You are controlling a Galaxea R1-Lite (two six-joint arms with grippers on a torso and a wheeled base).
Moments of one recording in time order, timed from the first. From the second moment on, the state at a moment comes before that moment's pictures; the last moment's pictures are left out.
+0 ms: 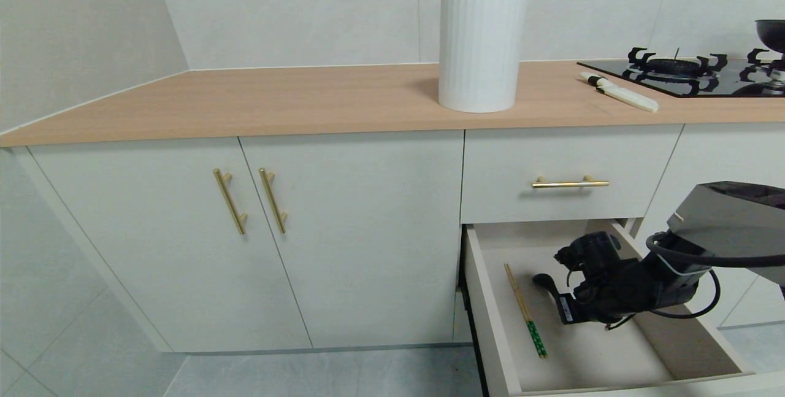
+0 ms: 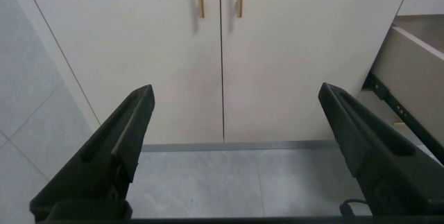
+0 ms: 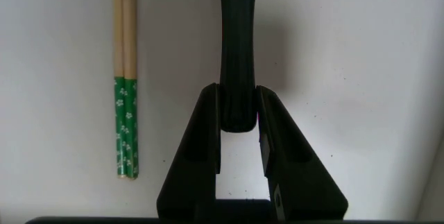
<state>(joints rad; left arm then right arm) 0.00 0.00 0.00 0.00 0.01 0.00 0.18 2.36 -1.00 -0.33 -0.05 0.04</state>
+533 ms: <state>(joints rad) 0.00 0.00 0.00 0.00 0.01 0.00 0.18 2.36 -1.00 -0.33 -0.05 0.04</state>
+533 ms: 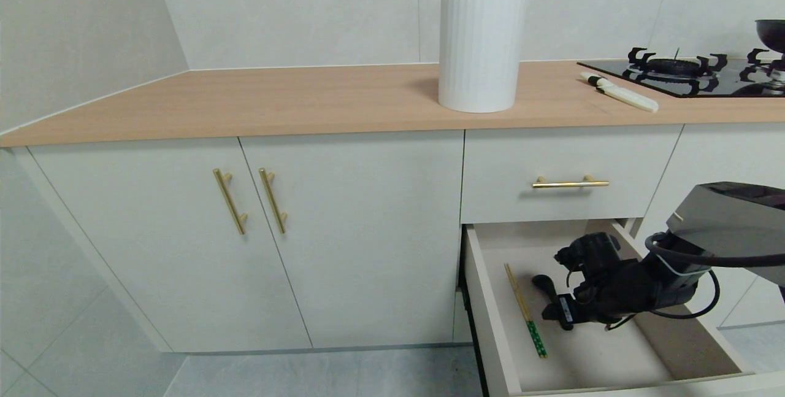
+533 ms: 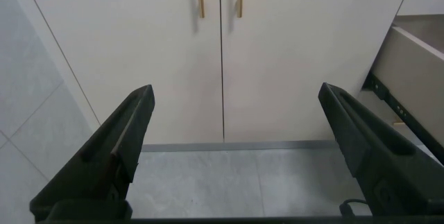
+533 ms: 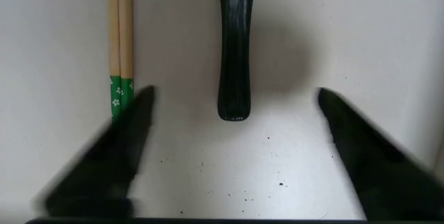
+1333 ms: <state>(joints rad) 0.00 0.00 0.00 0.00 0.01 0.00 0.19 1.98 -0.80 -0.25 -0.05 0.11</state>
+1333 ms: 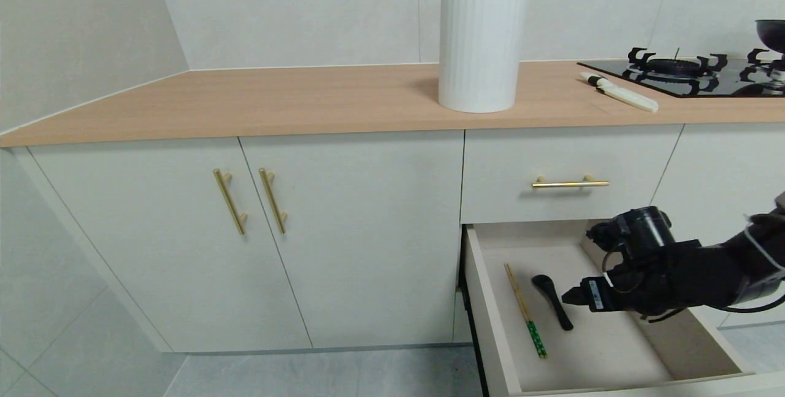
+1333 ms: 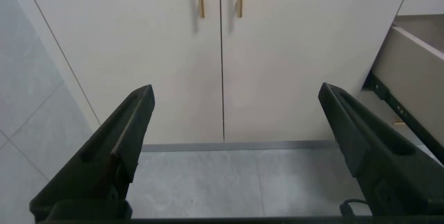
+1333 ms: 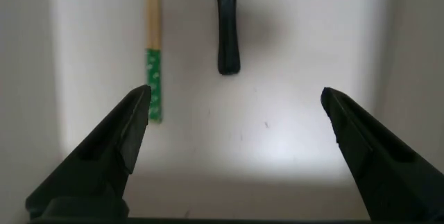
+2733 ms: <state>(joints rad) 0.00 0.00 0.00 0.00 0.01 0.00 0.25 1.49 -0.57 -0.06 -0.04 0.14</state>
